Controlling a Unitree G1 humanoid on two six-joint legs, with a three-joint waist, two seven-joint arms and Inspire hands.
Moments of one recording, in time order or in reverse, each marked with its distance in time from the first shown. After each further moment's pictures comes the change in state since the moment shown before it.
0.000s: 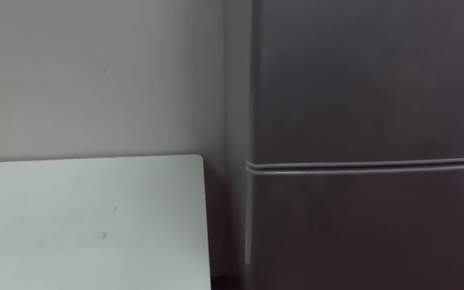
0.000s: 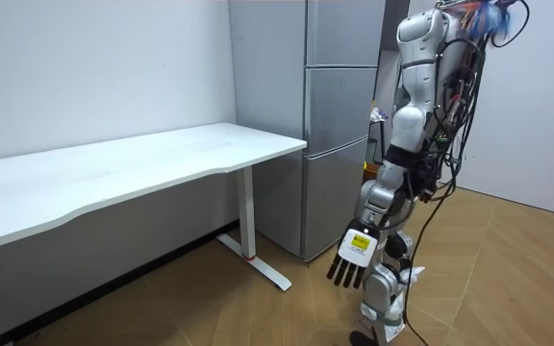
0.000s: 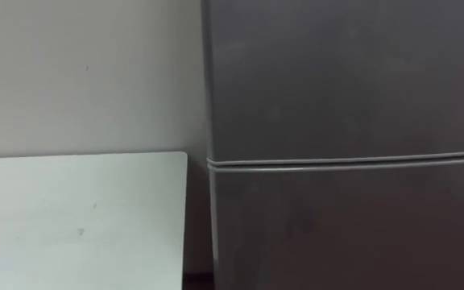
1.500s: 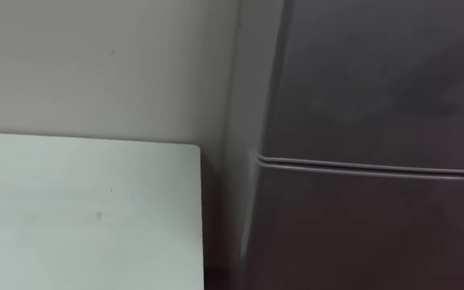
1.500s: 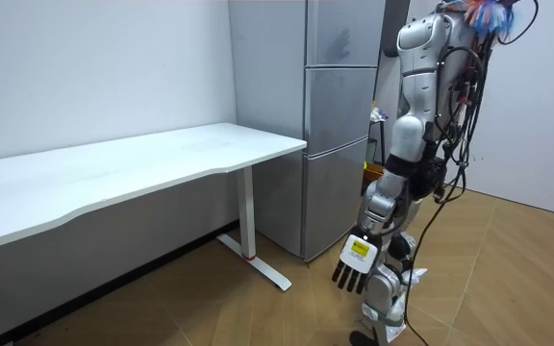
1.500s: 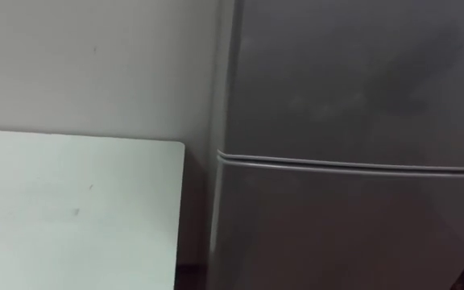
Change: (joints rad) left arm -0.003 0.077 -0.063 -0.012 0.109 0.030 -0.013; right arm -0.267 -0.297 -0.373 -1.061 -0.442 -0.088 -0.664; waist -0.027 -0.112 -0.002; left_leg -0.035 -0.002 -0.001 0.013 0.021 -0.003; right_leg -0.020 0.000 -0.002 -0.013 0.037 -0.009
